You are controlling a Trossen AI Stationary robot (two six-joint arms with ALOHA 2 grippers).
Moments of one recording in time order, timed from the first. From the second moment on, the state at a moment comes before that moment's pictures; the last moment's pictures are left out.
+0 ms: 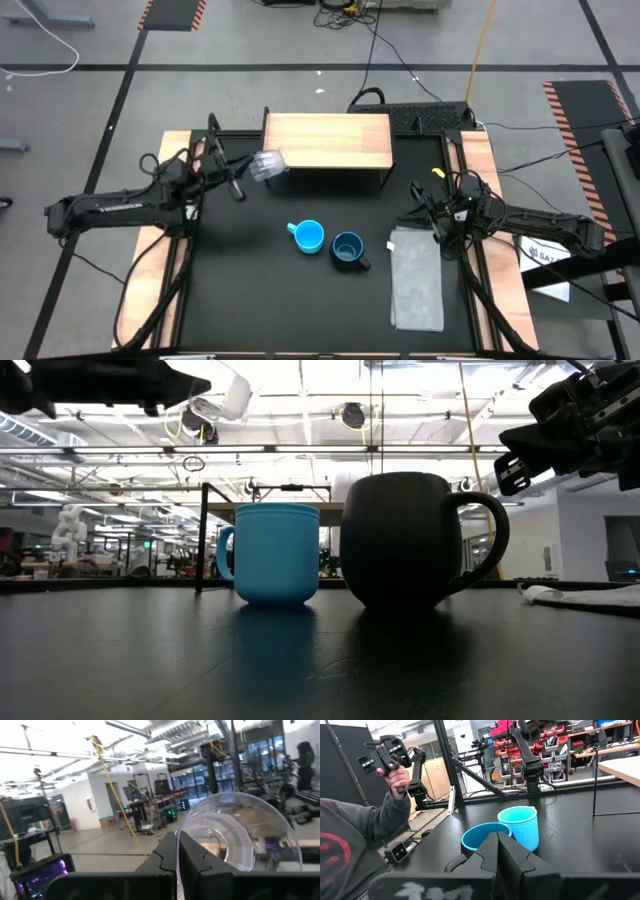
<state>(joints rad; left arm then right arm) 0.30 0.64 0.35 0.55 -0.09 0.25 -0.38 0.39 0.02 0.39 -0.68 0.22</state>
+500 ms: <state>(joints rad) 0.55 0.75 0.42 0.72 0.17 0.14 -0.38 0.39 0.02 0.39 -0.68 0.22</state>
